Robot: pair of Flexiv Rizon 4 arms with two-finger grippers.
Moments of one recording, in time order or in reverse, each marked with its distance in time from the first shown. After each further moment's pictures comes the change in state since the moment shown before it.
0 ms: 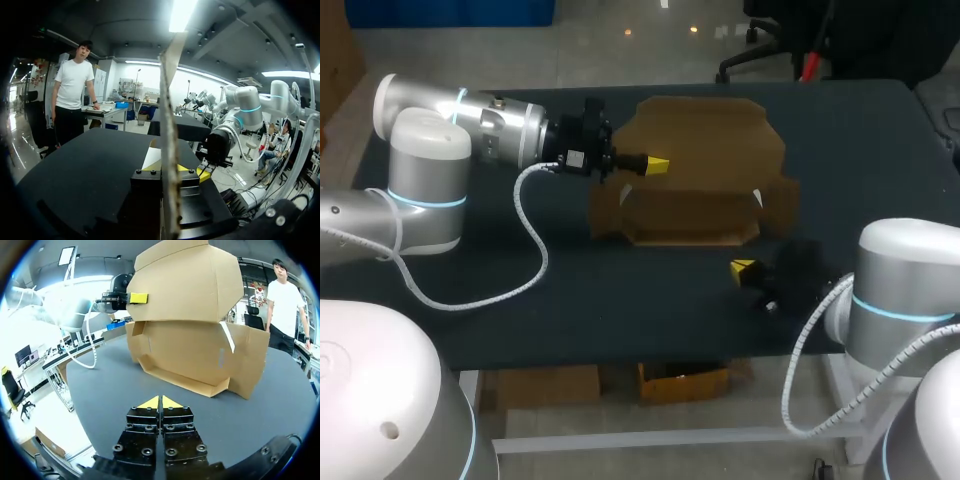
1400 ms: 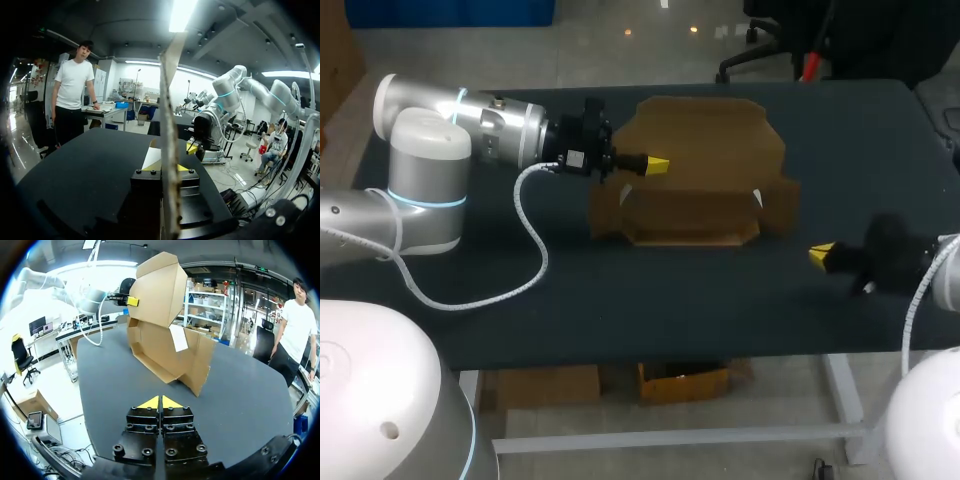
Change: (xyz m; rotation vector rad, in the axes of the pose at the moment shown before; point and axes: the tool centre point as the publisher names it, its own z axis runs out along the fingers) left arm 0.000 0.000 0.000 0.000 0.000 0.000; right arm -0.097 0.002 -0.078 0.090 0.113 -0.216
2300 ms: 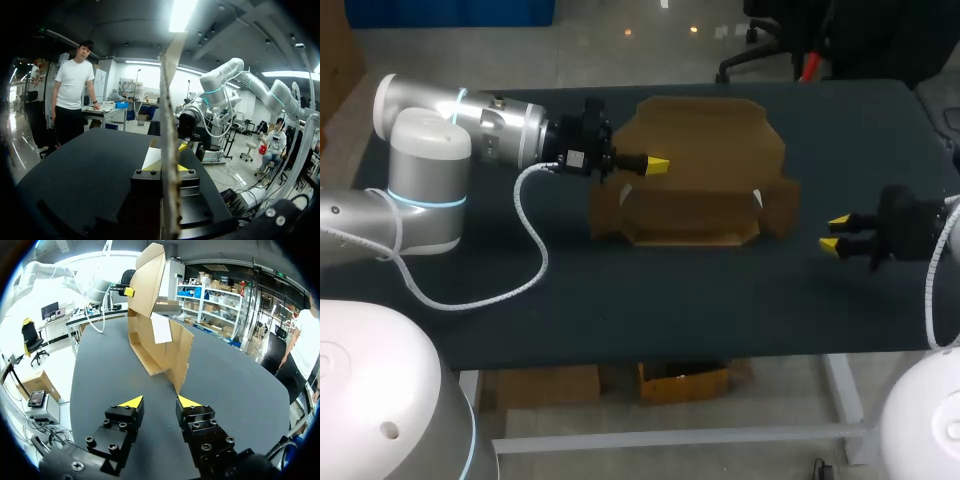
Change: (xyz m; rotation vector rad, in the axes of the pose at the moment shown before) left arm 0.000 0.000 0.000 0.000 0.000 0.000; right arm -0.056 -0.004 0.009 0.066 0.111 -0.116
